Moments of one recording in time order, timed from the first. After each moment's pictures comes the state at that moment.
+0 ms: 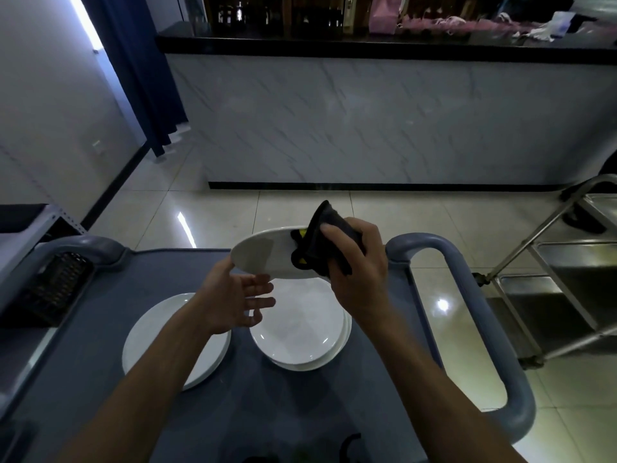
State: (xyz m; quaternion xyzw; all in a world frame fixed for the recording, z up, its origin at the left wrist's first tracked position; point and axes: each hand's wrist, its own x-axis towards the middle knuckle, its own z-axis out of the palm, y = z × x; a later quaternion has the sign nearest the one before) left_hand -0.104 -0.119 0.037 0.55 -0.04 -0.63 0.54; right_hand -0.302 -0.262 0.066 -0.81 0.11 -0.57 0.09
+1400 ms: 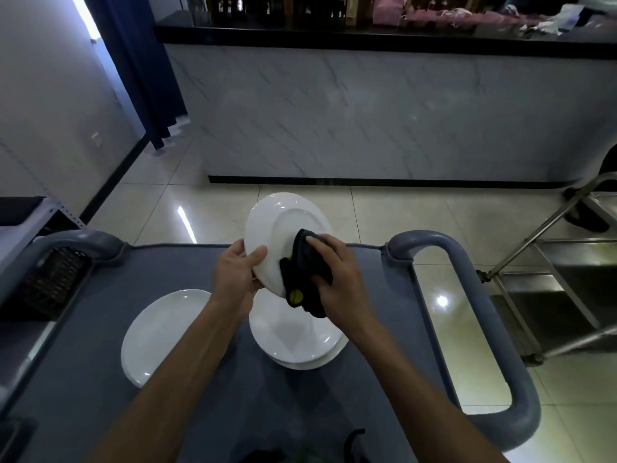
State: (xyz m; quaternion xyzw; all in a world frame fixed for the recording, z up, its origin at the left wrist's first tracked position) left_hand -0.131 -0.148 0.041 0.57 -0.12 -0.37 0.72; right_hand -0.293 -0.249 0.024 -0.85 0.26 -0.33 0.31
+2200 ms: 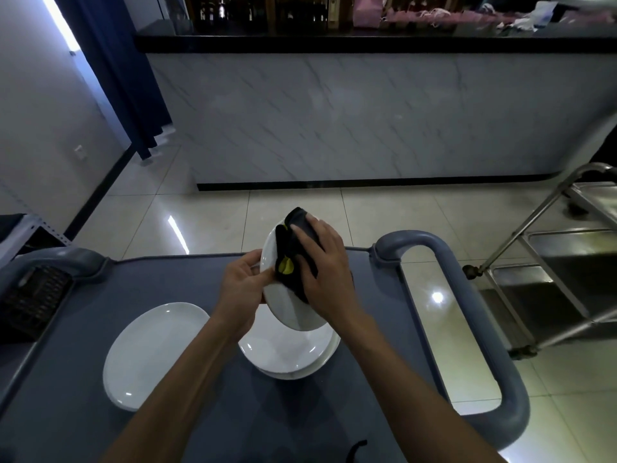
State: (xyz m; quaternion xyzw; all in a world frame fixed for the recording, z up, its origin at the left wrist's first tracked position) left_hand -0.162 -0.162 0.043 0.59 -0.26 -0.37 0.67; right_hand -0.283 -0.264 0.039 -0.86 0.27 -0.36 0.24
